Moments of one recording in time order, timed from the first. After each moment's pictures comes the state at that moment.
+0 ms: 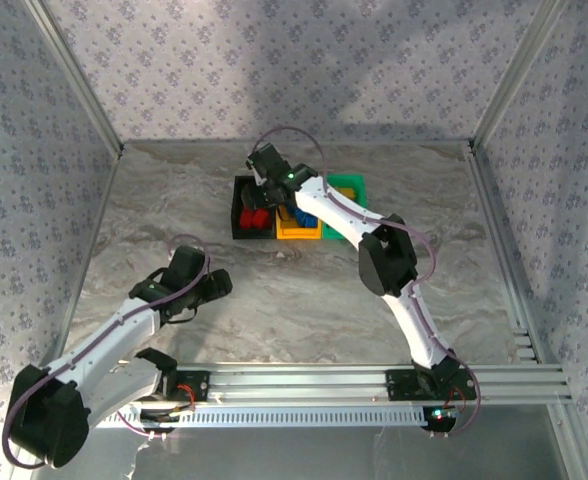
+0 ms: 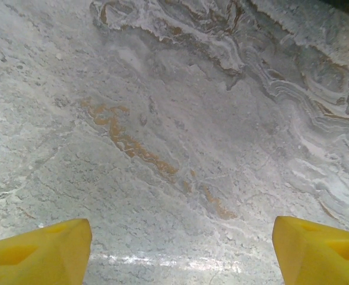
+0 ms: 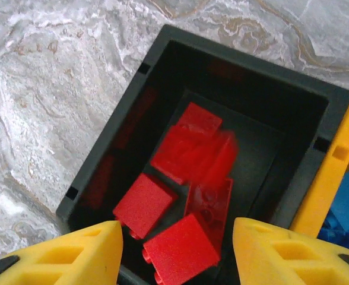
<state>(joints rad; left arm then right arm) -0.47 0.93 0.51 -0.57 -0.07 -0.73 0.73 2.31 2.15 -0.71 0.02 0.27</state>
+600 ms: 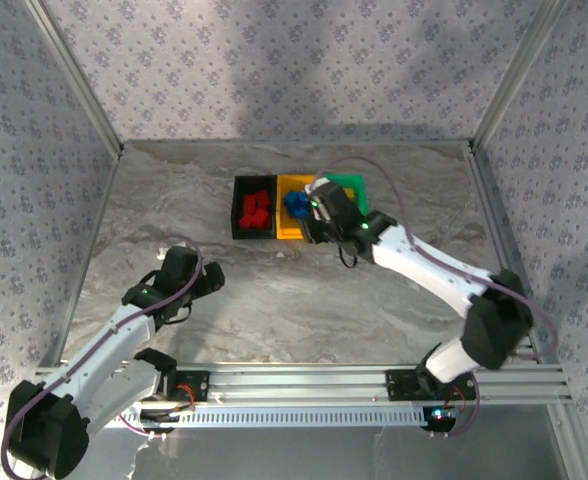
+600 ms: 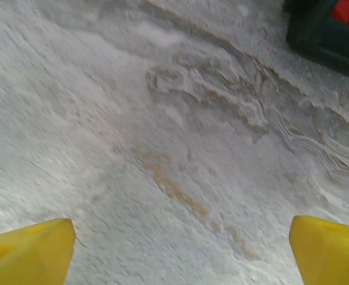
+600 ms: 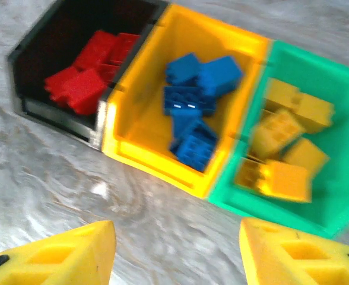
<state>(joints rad) -0.42 0.86 0.50 -0.55 -0.22 -0.70 0.73 1.43 1.16 -0.49 0.28 0.19</state>
